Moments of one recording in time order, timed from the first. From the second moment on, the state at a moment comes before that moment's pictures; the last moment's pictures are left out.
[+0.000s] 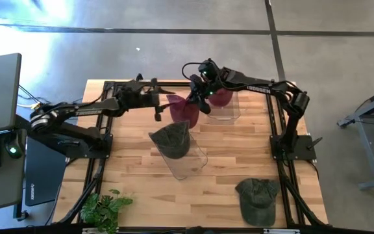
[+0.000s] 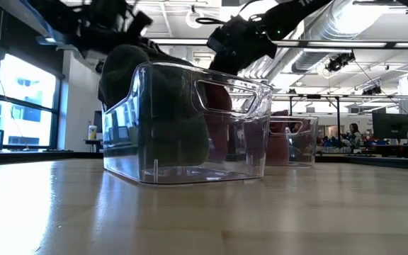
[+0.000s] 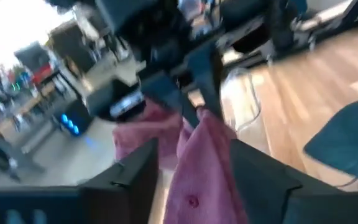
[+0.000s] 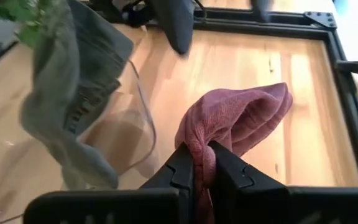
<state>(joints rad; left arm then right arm) 0.49 1.23 0.66 0.44 0.25 0.56 -0.53 1.84 1.48 -0.34 -0.65 -0.43</state>
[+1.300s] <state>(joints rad) 0.50 1.42 0.81 0.18 0.44 0.78 -0.45 1.69 1.45 -0.68 -0.24 -0.60</state>
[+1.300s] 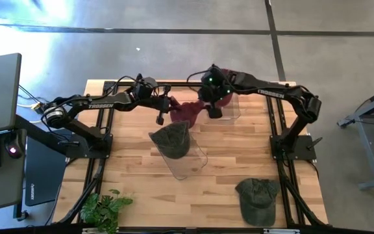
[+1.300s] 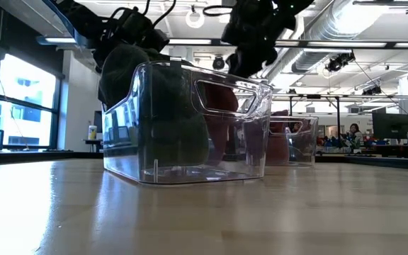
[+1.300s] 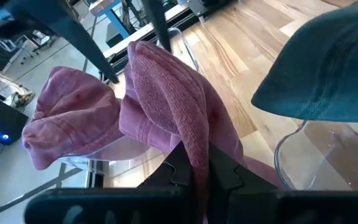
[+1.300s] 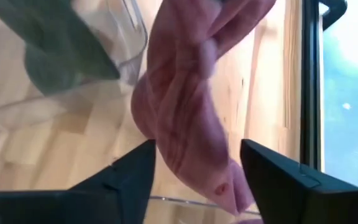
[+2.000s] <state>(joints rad) 0.49 1.41 0.81 0.17 0.38 0.78 -0.47 1.67 1.22 -0.37 -0.74 -0.49</state>
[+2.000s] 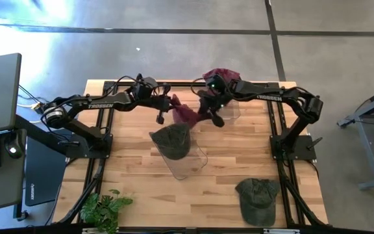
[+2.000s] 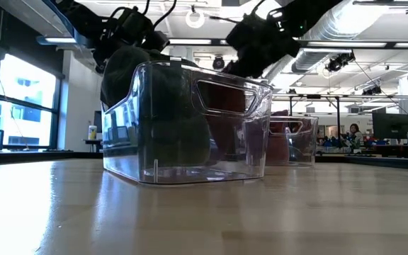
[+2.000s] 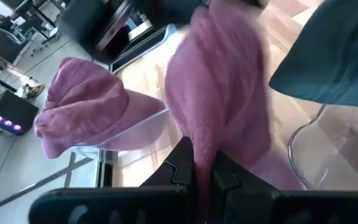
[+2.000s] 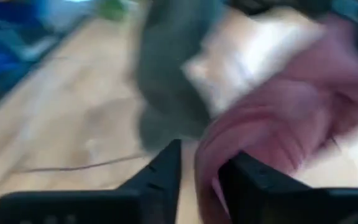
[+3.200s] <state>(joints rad) 0.48 1.25 0.81 0.05 0.06 0.66 -0.36 1.60 1.39 -0.48 -0.10 -0.39</state>
